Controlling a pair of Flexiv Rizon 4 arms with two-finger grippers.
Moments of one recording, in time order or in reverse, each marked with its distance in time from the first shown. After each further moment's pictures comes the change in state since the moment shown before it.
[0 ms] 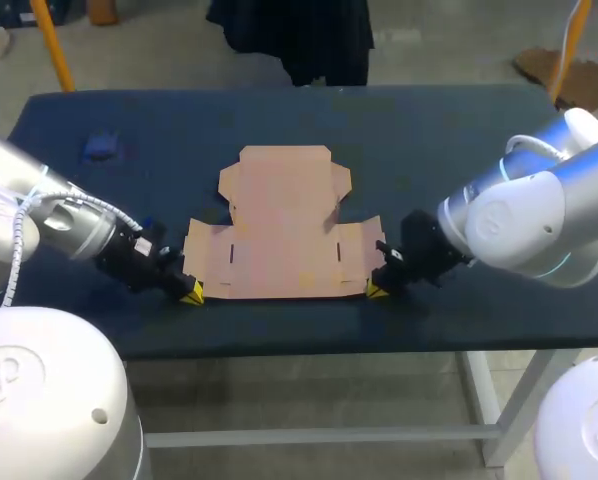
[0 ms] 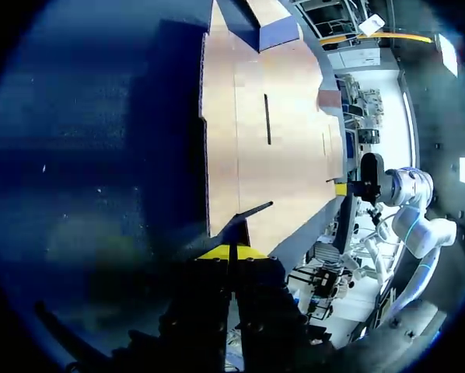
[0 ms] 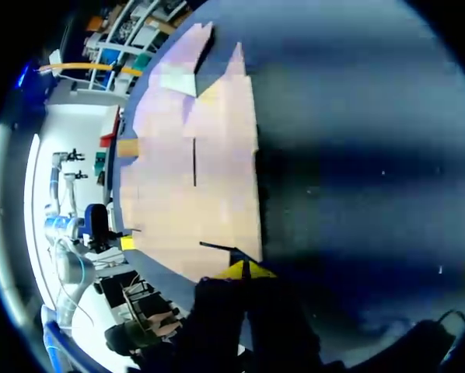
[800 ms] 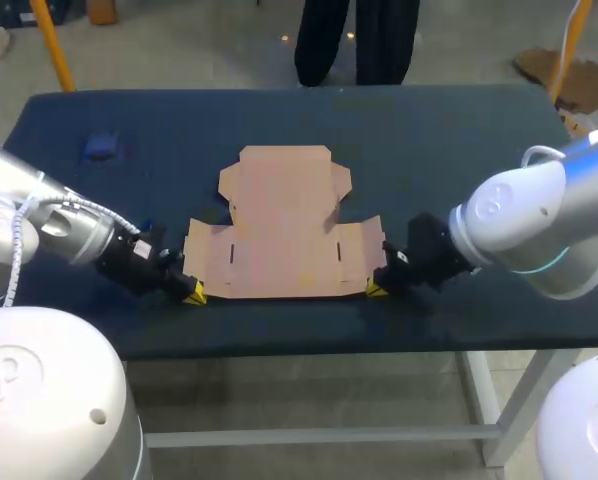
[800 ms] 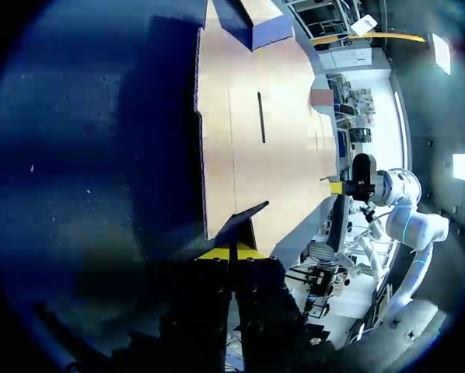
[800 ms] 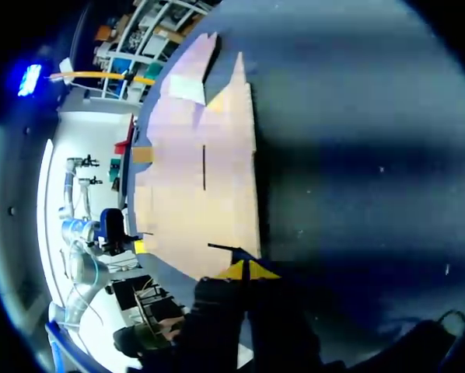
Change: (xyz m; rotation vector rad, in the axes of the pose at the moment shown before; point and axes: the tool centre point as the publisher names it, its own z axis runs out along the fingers) left arm 0.003 0.001 0.004 0.006 0.047 0.018; right arm 0.004 0.002 -0.002 -0.043 0.092 0.001
